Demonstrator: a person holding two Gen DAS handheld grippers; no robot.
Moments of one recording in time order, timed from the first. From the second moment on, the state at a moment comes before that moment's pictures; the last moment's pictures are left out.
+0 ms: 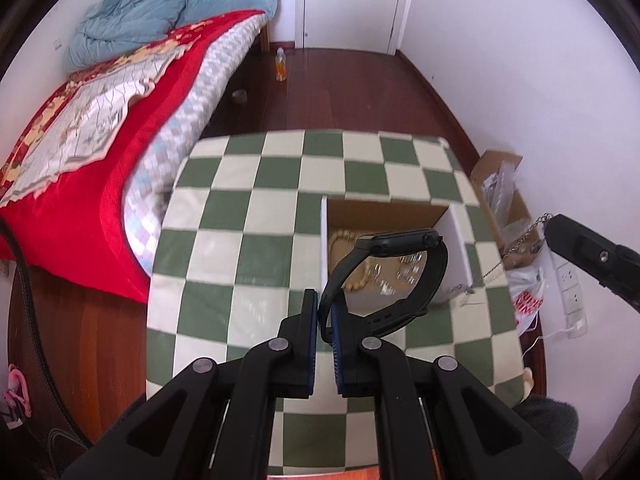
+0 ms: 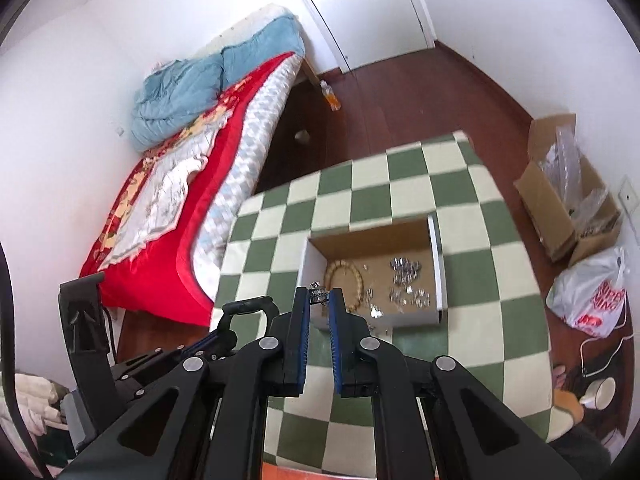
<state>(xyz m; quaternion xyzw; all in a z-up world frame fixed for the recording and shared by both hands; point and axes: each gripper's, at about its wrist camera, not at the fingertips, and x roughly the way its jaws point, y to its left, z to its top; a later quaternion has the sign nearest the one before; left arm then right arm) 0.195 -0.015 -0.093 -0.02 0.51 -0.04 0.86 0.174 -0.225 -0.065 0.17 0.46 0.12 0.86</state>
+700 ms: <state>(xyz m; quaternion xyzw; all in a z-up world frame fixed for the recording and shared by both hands) 0.268 -0.023 -0.090 -0.05 0.52 -0.06 0.85 0.234 -0.229 -0.017 0.15 0.44 0.11 0.88</state>
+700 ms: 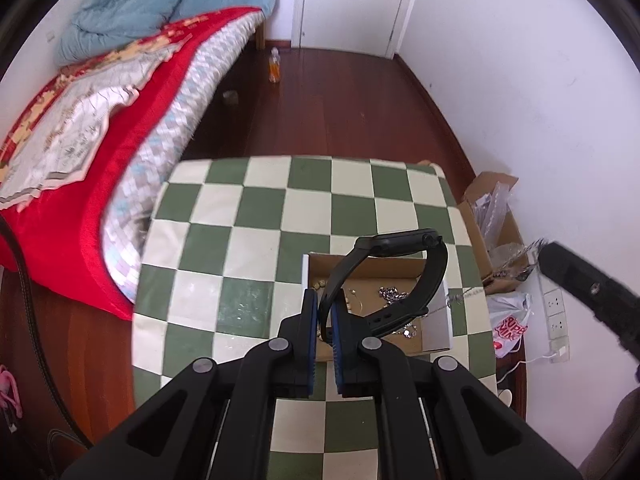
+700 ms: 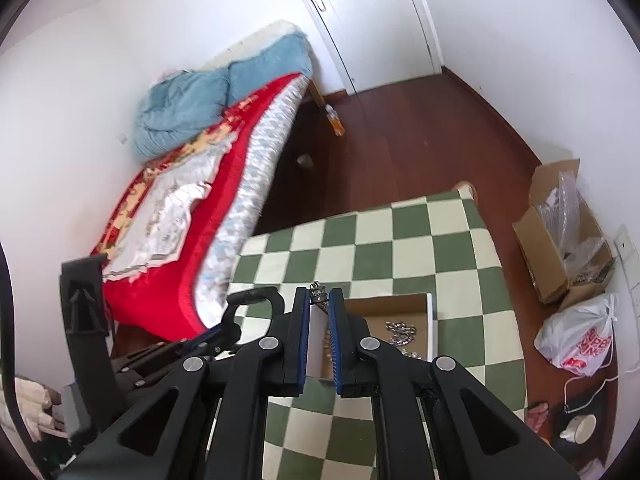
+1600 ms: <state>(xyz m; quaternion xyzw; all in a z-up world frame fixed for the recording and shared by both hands) 0.326 -0.033 -0.176 -0.04 0.61 -0.03 0.79 0.318 -0.243 -0.178 0.10 0.60 0.03 0.79</state>
